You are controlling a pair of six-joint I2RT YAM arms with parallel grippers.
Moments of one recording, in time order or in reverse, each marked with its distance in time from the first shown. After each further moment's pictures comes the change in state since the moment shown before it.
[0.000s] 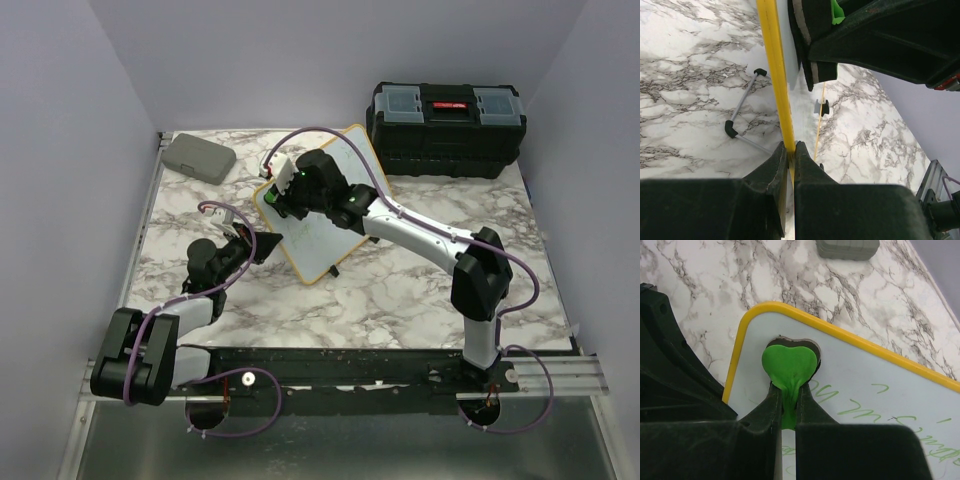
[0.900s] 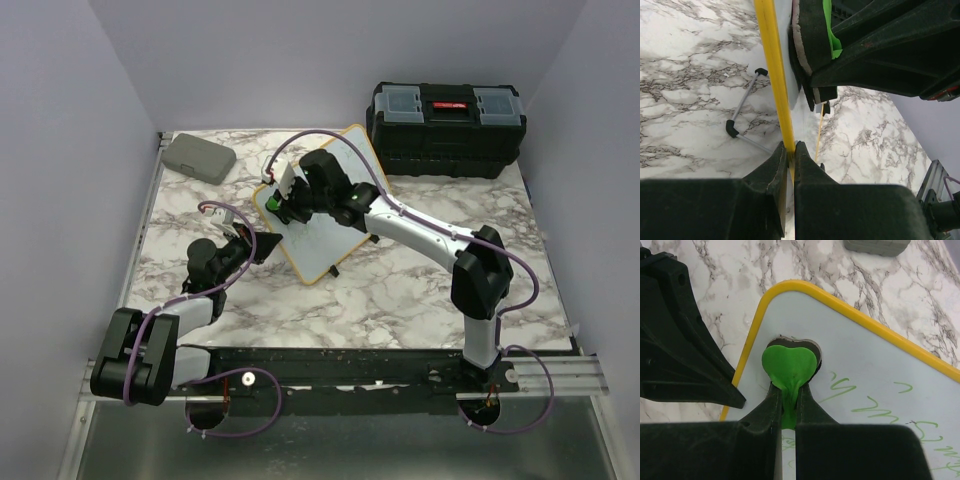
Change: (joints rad) left arm 0.000 0.000 0.000 -0.005 -0.002 0.005; right arm -0.023 0.003 -0.010 -0.044 -0.118 -0.051
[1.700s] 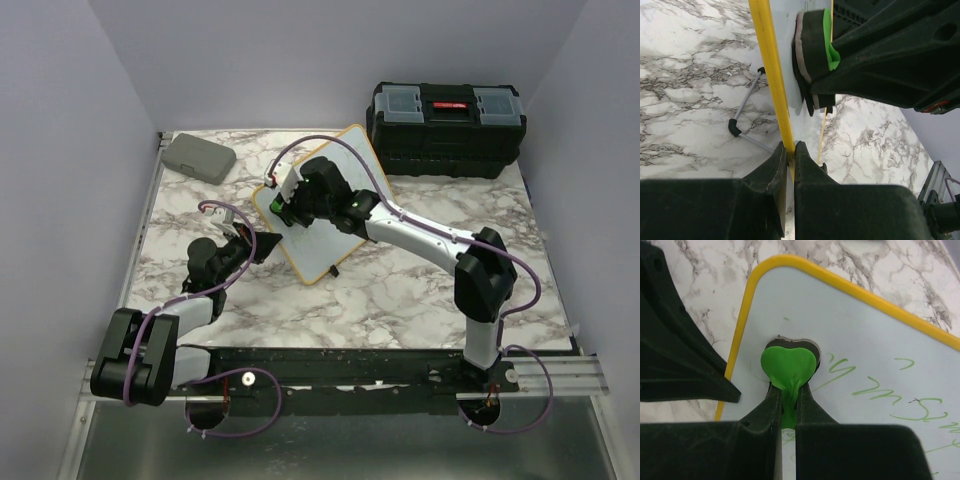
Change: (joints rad) left arm 0.000 -0.002 0.005 -0.021 -0.006 0.006; right arm 0.009 -0.023 -0.077 0.072 0.129 0.060
